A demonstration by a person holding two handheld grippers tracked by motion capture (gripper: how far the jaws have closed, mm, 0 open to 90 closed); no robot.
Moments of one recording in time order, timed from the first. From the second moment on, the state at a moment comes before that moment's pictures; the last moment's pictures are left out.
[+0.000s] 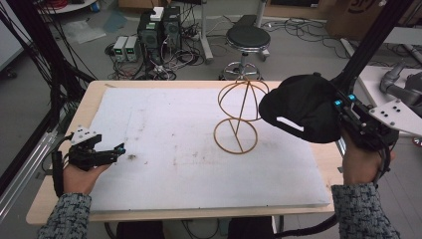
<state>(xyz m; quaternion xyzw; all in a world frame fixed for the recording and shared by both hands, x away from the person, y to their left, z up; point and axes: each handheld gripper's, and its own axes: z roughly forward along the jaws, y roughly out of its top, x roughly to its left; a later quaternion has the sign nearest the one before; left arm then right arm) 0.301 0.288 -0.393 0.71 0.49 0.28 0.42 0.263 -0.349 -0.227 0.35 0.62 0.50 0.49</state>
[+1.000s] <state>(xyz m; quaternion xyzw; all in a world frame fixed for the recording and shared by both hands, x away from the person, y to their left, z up) 0.303 0.288 -0.389 0.71 0.49 0.28 0.43 0.300 -0.325 -0.197 0.33 0.60 0.54 0.49</state>
